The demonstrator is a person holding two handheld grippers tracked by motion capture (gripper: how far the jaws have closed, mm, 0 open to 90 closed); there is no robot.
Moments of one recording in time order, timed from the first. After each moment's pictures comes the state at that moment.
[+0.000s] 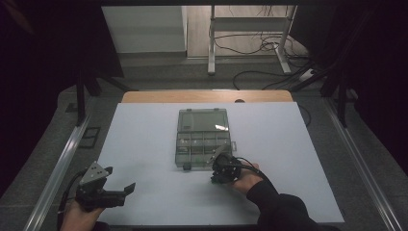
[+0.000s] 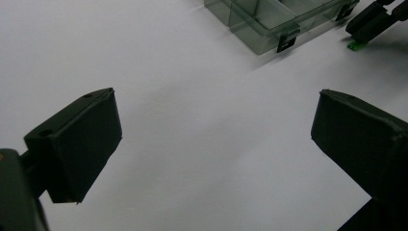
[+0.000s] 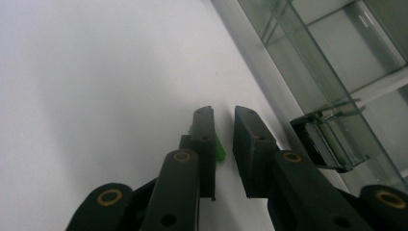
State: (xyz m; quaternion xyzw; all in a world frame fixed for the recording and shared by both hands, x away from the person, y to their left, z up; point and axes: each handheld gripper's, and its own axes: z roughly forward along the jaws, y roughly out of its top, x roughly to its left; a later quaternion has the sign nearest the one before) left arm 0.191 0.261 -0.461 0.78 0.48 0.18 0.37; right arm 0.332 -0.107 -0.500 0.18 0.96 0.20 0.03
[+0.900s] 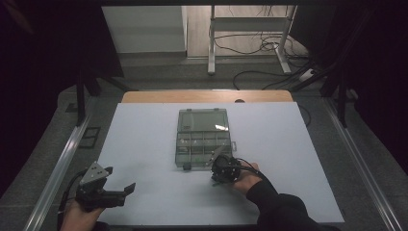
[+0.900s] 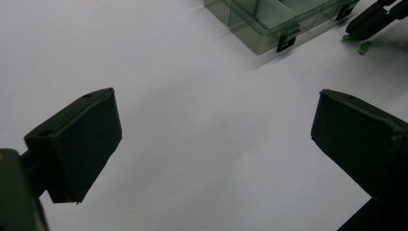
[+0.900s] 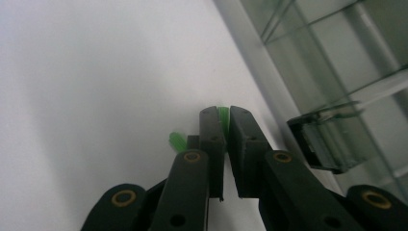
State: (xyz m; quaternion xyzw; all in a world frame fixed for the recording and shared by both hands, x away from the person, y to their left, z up) left arm 0.191 0.261 -0.461 0.78 0.47 0.18 0.37; right arm 0.330 -0.106 -0.500 0.17 0.96 0.20 0.05
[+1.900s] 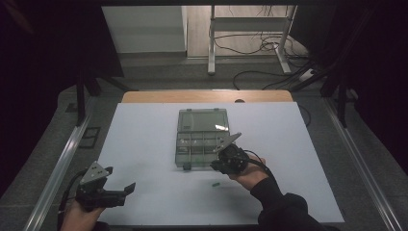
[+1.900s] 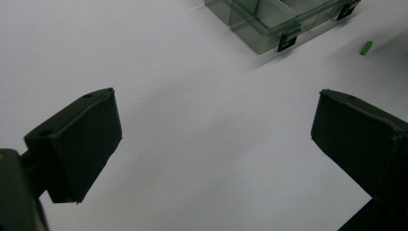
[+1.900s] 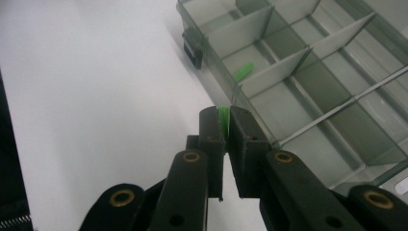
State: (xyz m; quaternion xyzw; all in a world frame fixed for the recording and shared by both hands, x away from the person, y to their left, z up) left arm 0.192 0.261 -0.461 0.78 0.48 0.18 0.37; right arm 0.331 -0.120 -0.453 0.20 0.93 0.30 0.06
